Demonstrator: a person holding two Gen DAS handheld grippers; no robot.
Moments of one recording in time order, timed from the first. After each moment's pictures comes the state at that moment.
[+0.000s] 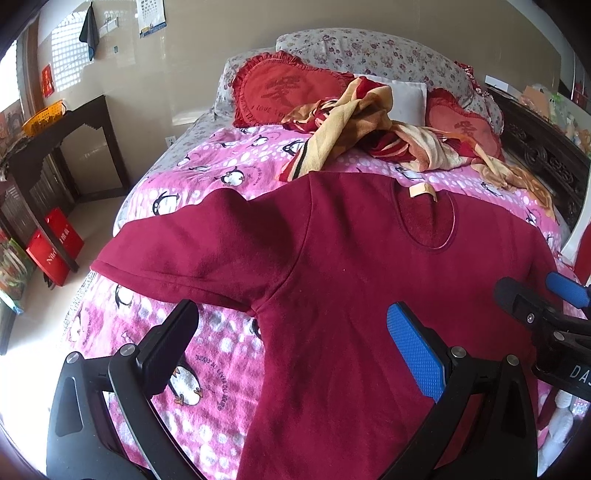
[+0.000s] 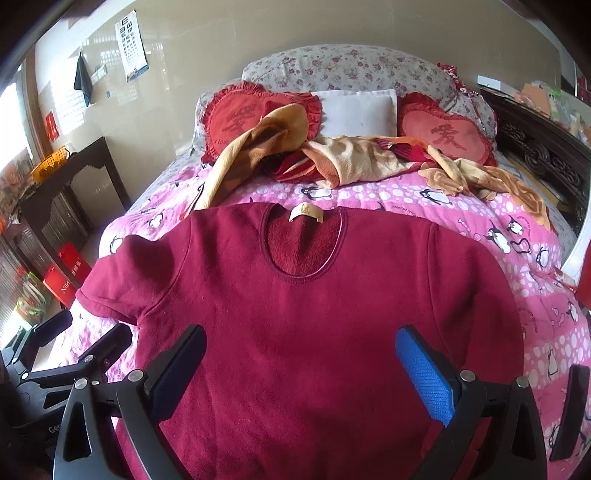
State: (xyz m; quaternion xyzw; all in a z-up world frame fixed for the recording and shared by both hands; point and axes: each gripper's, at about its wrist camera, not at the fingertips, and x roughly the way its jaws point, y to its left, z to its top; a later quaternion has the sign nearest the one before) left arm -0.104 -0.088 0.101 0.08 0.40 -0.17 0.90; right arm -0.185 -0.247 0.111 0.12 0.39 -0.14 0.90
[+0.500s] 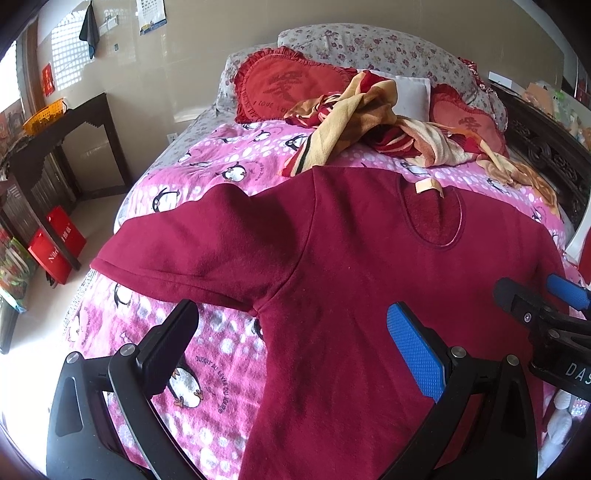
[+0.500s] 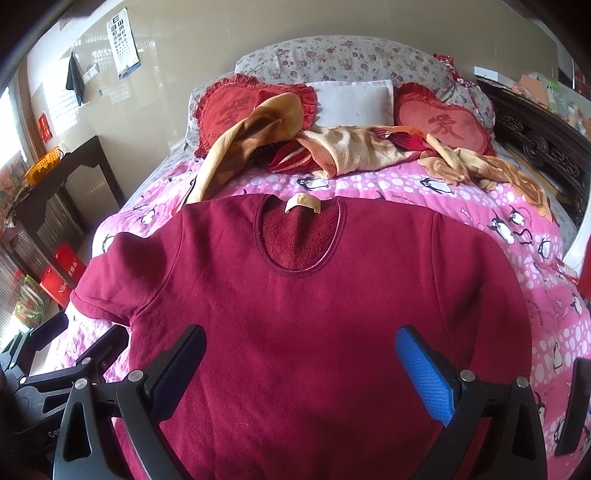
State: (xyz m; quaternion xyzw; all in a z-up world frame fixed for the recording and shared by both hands) left arm -0.098 -0.089 0.094 0.08 0.40 -0.17 0.90; right arm -0.177 -0.249 0.101 0.12 0.40 -0.15 0.90
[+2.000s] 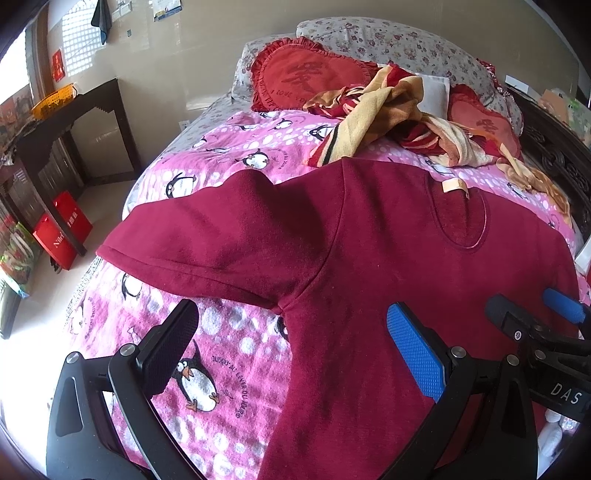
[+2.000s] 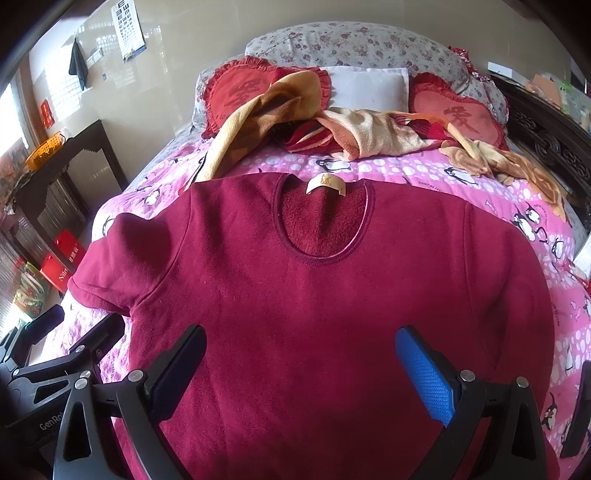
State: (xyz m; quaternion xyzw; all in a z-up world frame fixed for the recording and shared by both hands) left arm -0.080 -0.071 0.084 0.07 0.42 -0.14 0.89; right arm -0.156 -0.233 0.083 0.12 0.43 -0.14 0.89
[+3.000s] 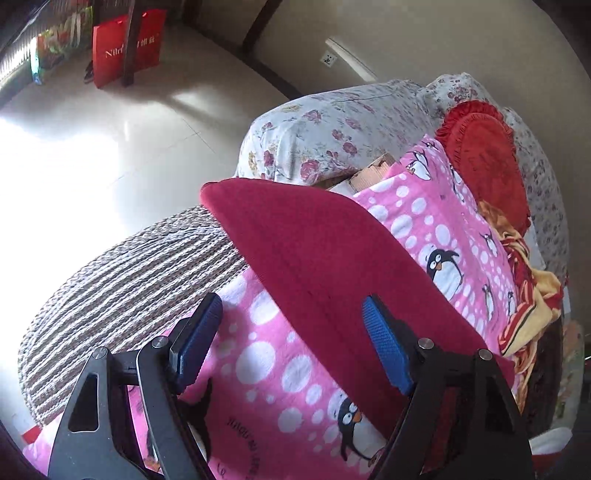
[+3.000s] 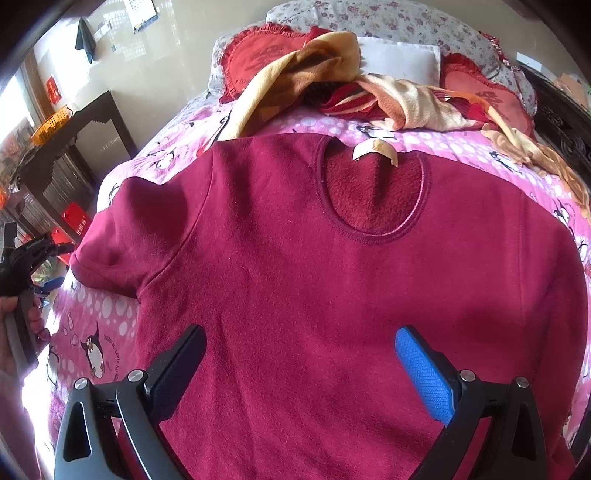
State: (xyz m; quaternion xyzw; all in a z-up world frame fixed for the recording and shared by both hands) left arm 0.107 0.181 0.006 -0.29 0.52 -0.02 0.80; right arm -0.123 -0.211 0.058 0.12 0.48 -0.10 0.86
